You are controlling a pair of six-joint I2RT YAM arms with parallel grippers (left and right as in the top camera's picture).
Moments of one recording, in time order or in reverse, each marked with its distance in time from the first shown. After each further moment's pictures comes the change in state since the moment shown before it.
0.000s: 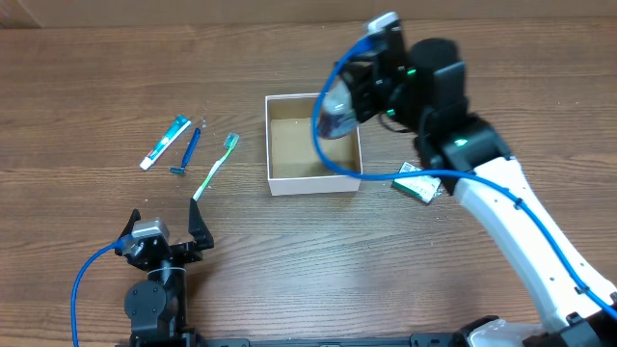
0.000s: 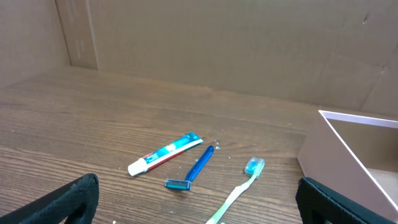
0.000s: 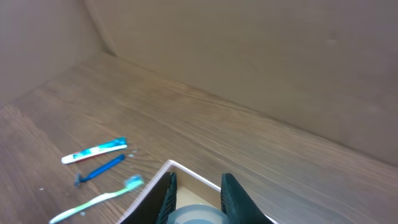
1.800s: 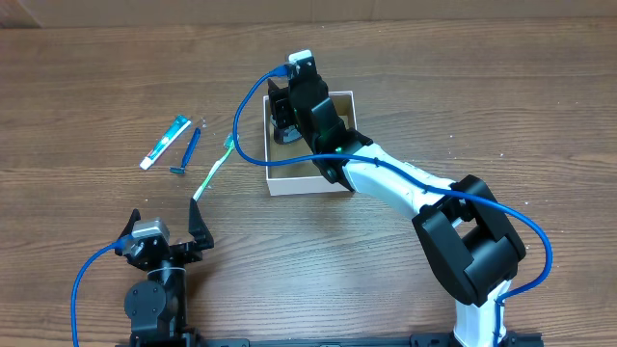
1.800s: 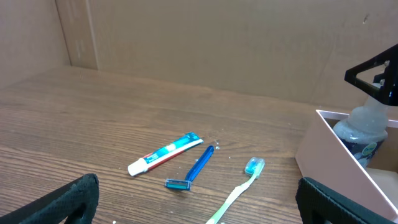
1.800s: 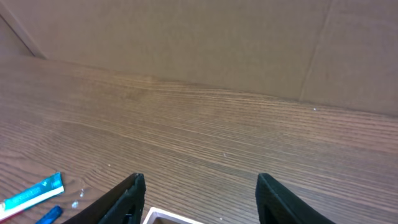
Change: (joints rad) left arm 0.000 0.000 0.000 0.000 0.000 0.000; right arm 0.228 0.530 0.009 0.535 0.465 0.184
